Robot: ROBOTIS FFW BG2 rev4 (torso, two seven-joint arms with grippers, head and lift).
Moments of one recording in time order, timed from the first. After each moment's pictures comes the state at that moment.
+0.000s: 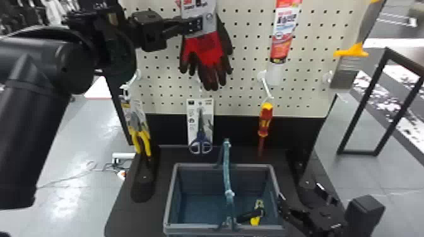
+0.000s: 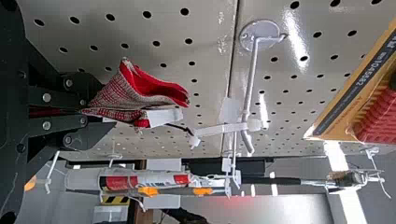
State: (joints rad) left arm -0.81 0.28 -0.19 -1.50 0.43 0.58 -0.88; right arm 0.27 -0.28 0.13 -1.77 -0.27 -0.05 0.16
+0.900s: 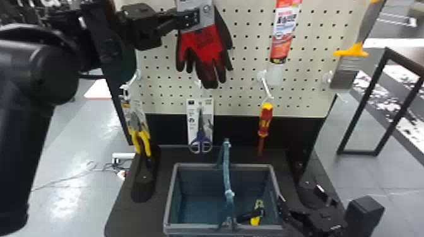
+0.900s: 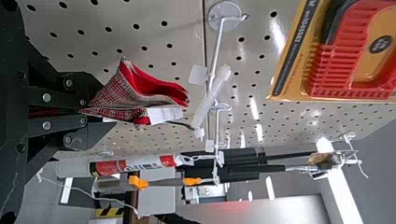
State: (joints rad) left arm -0.69 0.28 -0.11 -1.76 0.42 0.68 -0.80; right arm 0.28 -0.28 0.13 -1.77 -0.28 -0.04 0.16
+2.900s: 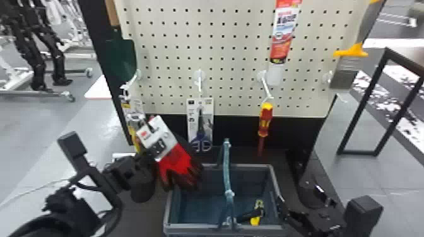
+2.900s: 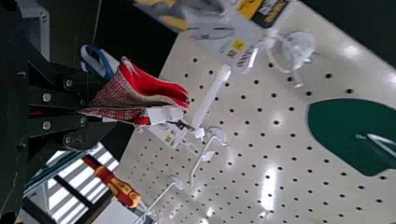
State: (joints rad) left arm 0.04 0.00 0.20 -1.91 0.61 0.69 -0.52; right arm 0.28 -0.28 0.13 -1.77 -0.28 -0.03 0.16
